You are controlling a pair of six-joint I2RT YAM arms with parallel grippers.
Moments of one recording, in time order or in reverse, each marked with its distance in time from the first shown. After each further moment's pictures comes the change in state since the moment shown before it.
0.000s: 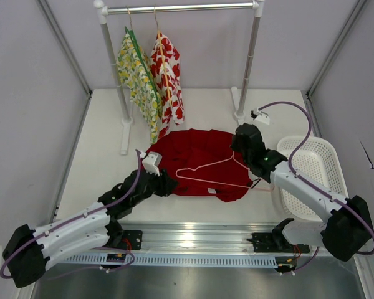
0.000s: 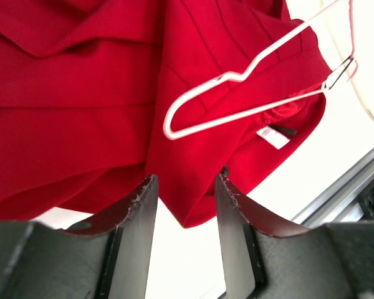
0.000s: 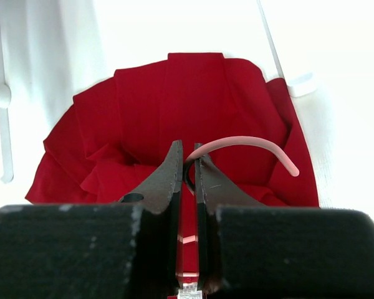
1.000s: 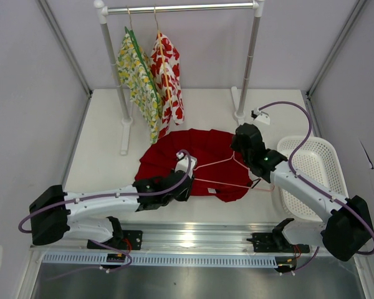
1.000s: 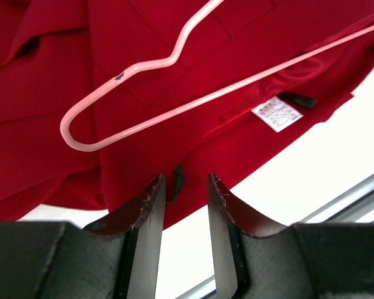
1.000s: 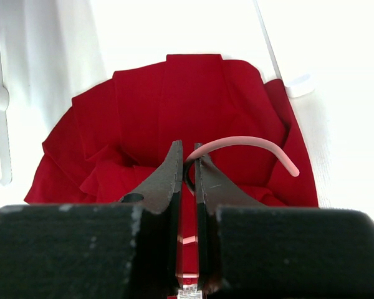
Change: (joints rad) left arm -0.330 0.444 0.380 -0.274 -0.320 0.045; right arm 0.000 0.003 0.000 0.000 0.010 0.002
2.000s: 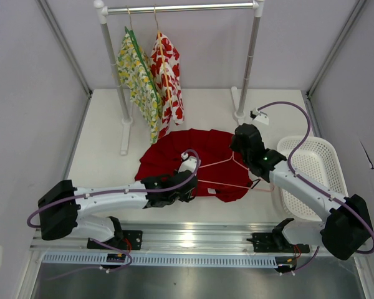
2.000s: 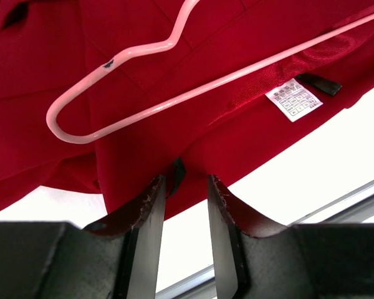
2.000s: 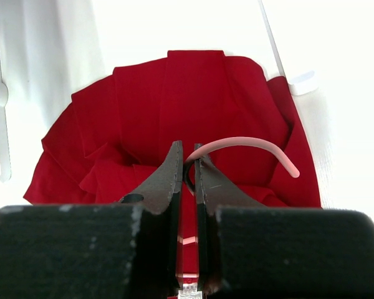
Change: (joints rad) left arm -0.009 0.097 0.082 -0.126 0.001 -0.047; right arm 0.000 0.010 0.000 0.001 -0.014 0.002
